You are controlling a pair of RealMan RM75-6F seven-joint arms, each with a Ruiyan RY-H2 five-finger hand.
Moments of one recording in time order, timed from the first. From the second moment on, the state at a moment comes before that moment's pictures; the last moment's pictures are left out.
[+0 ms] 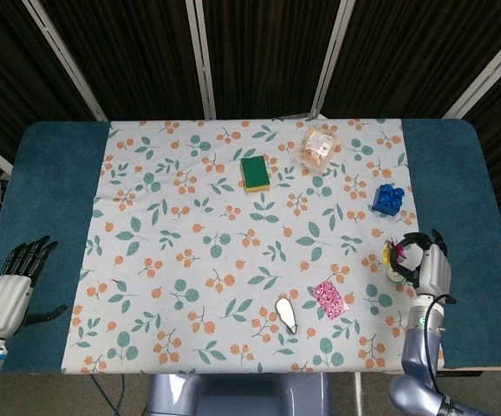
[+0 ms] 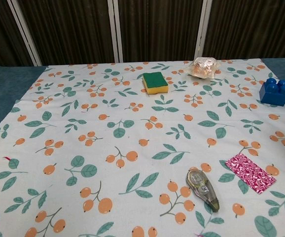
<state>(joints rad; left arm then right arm) -0.14 -1.13 0.00 -1.69 1.53 1.41 -0.02 0.30 -1.55 0.44 -1.73 -0.77 1.42 -0.16</state>
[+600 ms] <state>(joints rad) -0.14 -1.13 0.00 -1.69 1.53 1.41 -0.02 0.29 -1.55 0.44 -1.73 -0.77 1.43 -0.15</state>
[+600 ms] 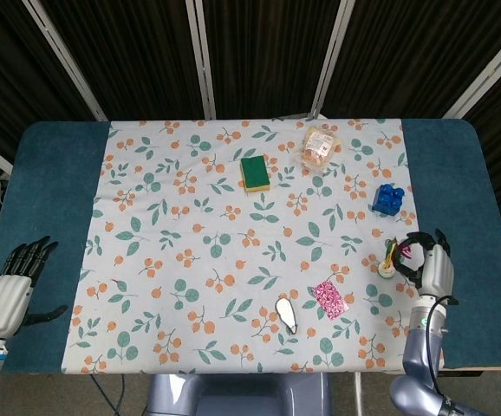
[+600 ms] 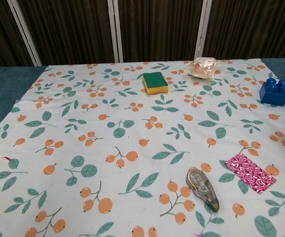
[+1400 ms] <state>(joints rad) -0.14 -1.12 0.00 -1.69 1.54 1.41 -0.04 0.24 -1.44 0.43 -1.81 -0.89 1.53 -0.16</state>
